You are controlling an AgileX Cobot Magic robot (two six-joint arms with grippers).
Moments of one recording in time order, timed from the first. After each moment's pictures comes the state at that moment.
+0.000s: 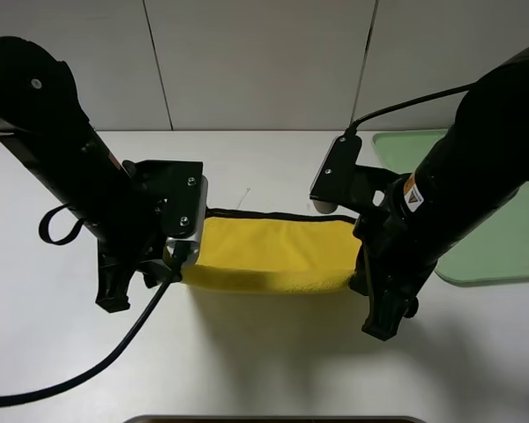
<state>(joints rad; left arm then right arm) -0.61 1.57 -0.87 -0.29 0.68 1.15 0.78 1.43 -0.80 0.04 0.78 -0.45</state>
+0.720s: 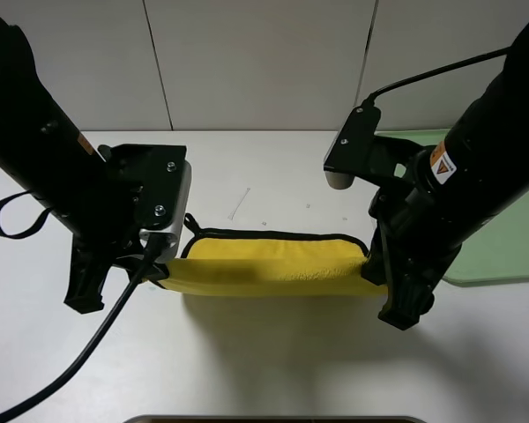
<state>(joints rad) -0.61 1.47 -0.87 -0.26 0.75 1.12 0.78 1.36 -0.87 0.04 0.89 -0.43</state>
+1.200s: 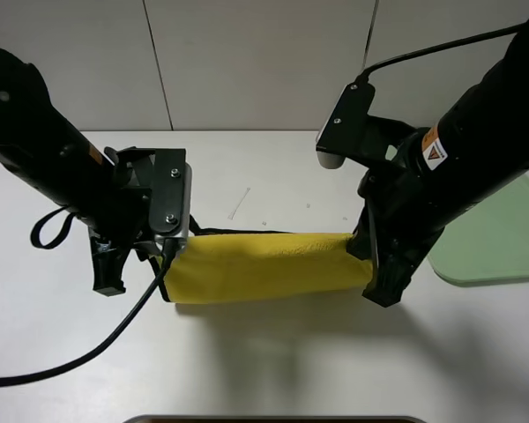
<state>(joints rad) -0.58 1.53 -0.81 -0.15 0.49 1.09 0.78 1.37 -0.87 -0.01 0.78 -0.43</state>
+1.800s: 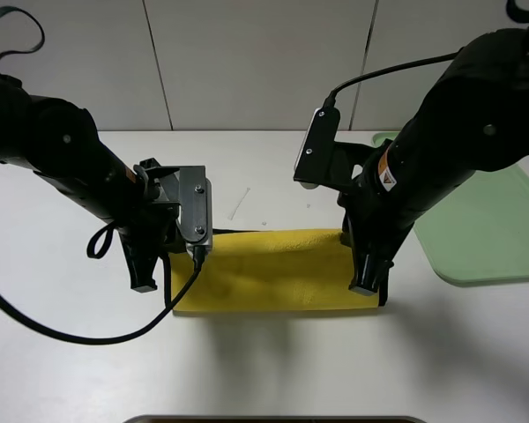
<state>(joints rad) -0.58 1.69 -0.81 -0.13 0.27 1.08 0.78 1.53 -0.87 -0.23 0.65 -0.38</state>
